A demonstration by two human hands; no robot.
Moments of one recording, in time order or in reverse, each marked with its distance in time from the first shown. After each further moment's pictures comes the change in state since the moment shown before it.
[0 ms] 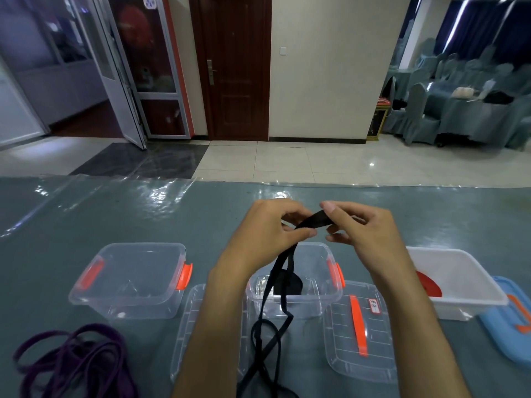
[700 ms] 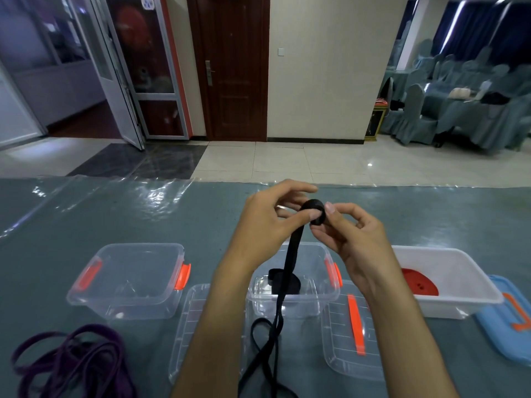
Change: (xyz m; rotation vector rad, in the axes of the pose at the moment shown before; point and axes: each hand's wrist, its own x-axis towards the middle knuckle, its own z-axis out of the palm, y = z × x) left_hand 0.003 0.011 0.003 -0.261 0.142 0.063; right_hand -0.002 0.010 0.011 0.502 0.034 0.196
